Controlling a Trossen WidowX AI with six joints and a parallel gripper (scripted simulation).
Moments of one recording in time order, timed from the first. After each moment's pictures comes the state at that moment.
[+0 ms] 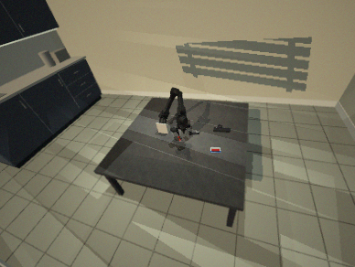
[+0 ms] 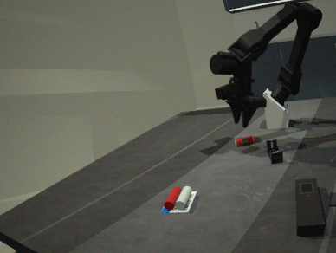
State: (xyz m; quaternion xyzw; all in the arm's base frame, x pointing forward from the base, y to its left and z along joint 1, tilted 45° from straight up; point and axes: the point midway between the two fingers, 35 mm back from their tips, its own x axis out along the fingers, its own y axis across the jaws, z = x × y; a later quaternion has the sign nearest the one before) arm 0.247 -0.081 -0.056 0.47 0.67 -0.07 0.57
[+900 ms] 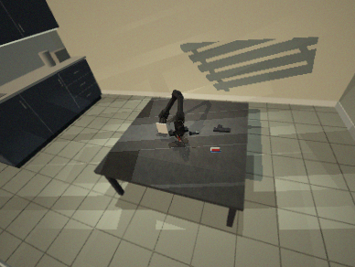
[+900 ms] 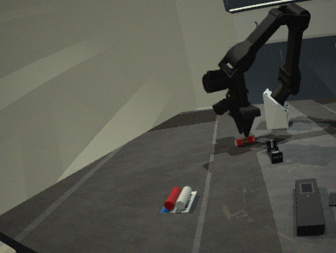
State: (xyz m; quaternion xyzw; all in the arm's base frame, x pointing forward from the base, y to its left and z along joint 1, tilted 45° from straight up) arm 0.224 -0.057 -0.089 0.55 0.69 -0.07 0.46
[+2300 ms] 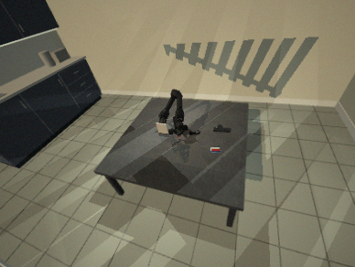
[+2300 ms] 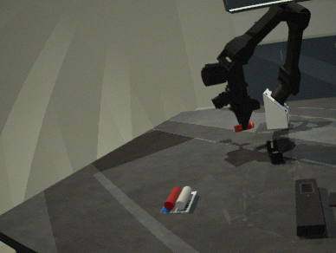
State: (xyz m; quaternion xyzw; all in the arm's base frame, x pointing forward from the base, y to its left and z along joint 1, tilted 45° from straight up) arm 0.222 -0.070 -0.074 0.55 0.69 -0.07 0.46
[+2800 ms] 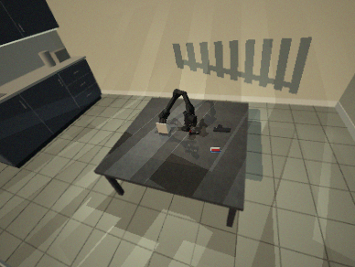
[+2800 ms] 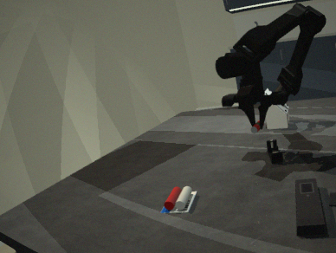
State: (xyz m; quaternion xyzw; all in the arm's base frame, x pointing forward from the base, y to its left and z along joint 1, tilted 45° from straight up) arm 0.305 -0.039 -0.009 0.31 0.66 0.21 0.65
